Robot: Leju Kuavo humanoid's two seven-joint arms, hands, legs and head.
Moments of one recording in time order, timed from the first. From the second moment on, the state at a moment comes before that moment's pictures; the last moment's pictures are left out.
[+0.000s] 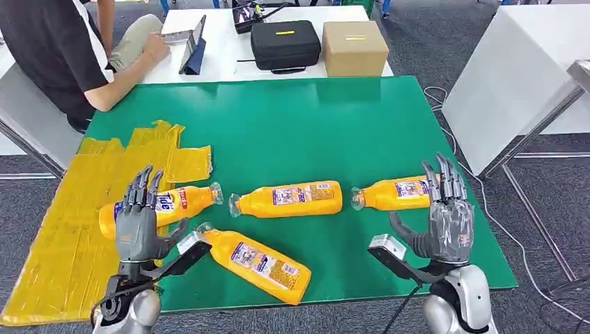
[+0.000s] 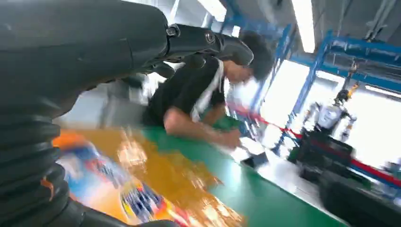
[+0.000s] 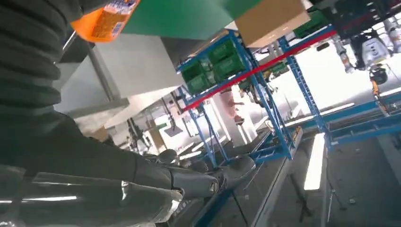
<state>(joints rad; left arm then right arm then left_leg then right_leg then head) -0.15 -0.12 -0.13 -1.29 -0.98 0.62 -0.33 0.12 -0.16 0.04 -1.77 1.03 -0.55 -0.12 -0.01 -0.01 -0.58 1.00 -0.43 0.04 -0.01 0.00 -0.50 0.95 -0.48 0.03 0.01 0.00</state>
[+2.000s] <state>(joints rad) -0.16 -0.12 -0.12 -1.18 -0.37 0.27 -0.62 -0.22 -0.64 0.07 -1.26 1.17 0.02 -0.15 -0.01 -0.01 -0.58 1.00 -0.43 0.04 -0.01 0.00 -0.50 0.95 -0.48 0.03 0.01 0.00</state>
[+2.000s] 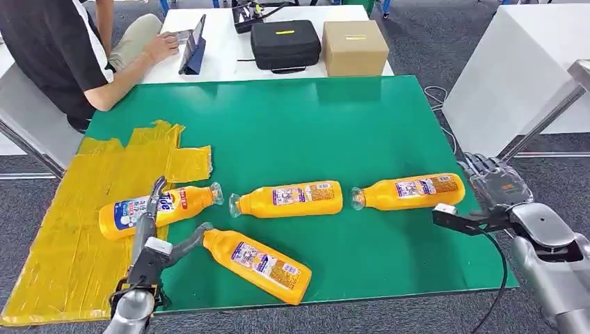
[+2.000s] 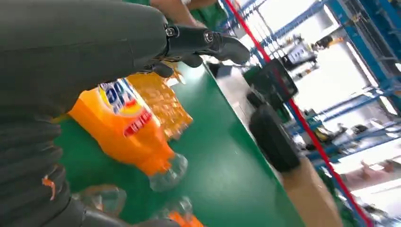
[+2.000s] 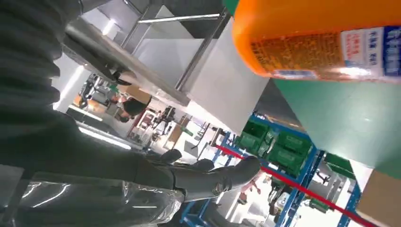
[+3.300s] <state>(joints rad) 0.03 -0.08 -0.23 -1.78 -0.24 0.04 -0.61 -0.31 -0.41 0.12 -1.01 1.49 -0.21 0.02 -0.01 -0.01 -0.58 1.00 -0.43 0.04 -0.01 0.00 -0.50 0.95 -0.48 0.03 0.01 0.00</state>
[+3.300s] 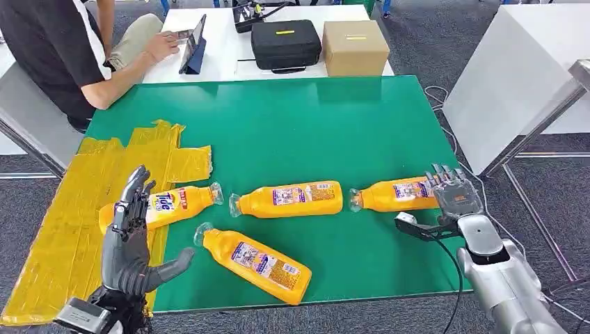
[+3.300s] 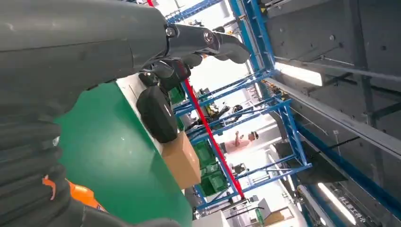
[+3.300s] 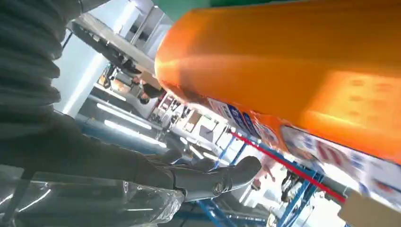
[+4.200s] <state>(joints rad) 0.01 -0.08 -0.23 -1.71 -0.21 0.03 -0.62 -0.41 -0.38 0.09 -0.89 1.39 -0.05 -0.07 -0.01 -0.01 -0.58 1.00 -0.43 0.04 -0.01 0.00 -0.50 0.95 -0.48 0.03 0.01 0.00</state>
